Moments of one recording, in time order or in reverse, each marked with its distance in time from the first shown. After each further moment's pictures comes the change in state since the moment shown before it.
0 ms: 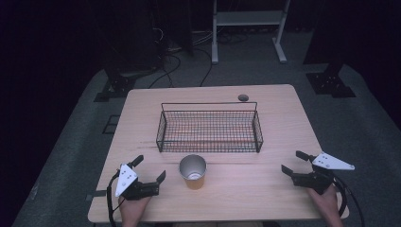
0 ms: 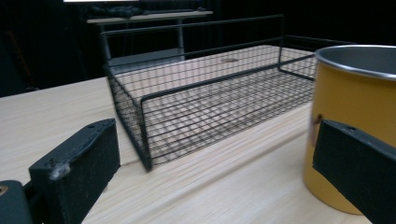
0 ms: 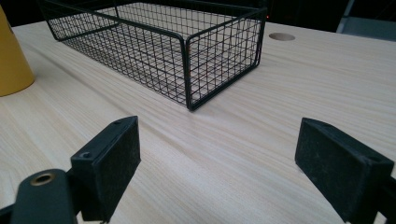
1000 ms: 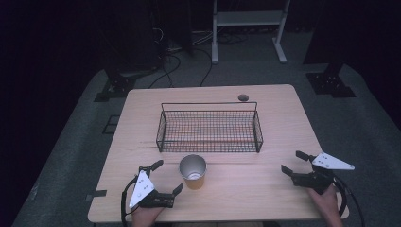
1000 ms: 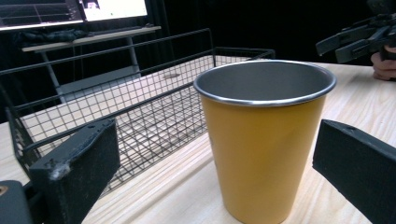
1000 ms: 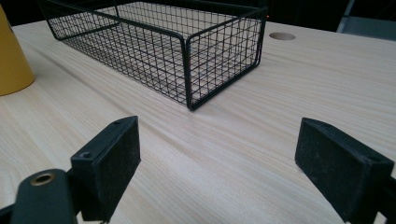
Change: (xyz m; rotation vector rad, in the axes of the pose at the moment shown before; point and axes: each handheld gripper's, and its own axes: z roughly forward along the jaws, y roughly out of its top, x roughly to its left) left arm -0.045 0.008 0.008 -0.052 -0.189 0.100; right arm 0.000 0.000 0.000 0.002 0.001 -0.001
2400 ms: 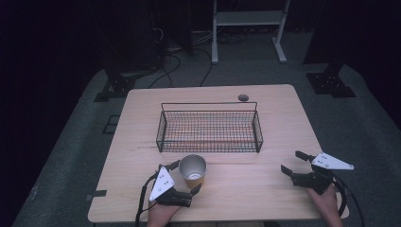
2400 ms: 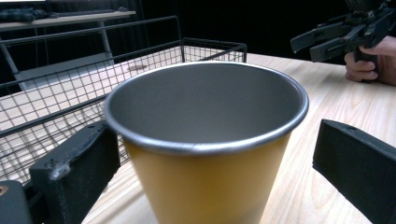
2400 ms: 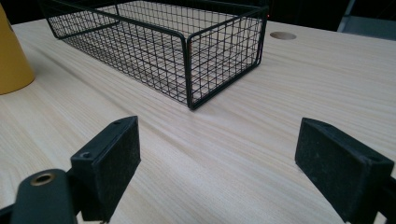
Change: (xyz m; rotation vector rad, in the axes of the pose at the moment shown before) left arm -0.024 0.006 0.041 0.050 -0.088 -0.046; right arm 0.001 0.000 0.001 0.004 0.001 -0.002
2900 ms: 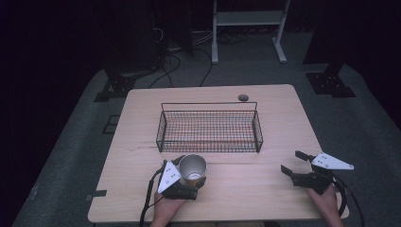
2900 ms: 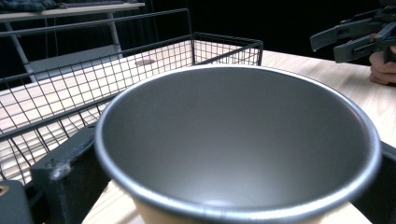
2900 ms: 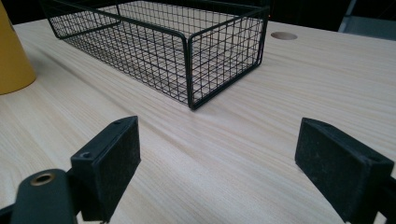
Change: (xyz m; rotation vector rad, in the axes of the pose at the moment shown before) left arm 0.002 0.004 0.022 0.029 0.042 -0.020; right arm 0.000 0.000 0.000 -0.001 0.003 -0.002
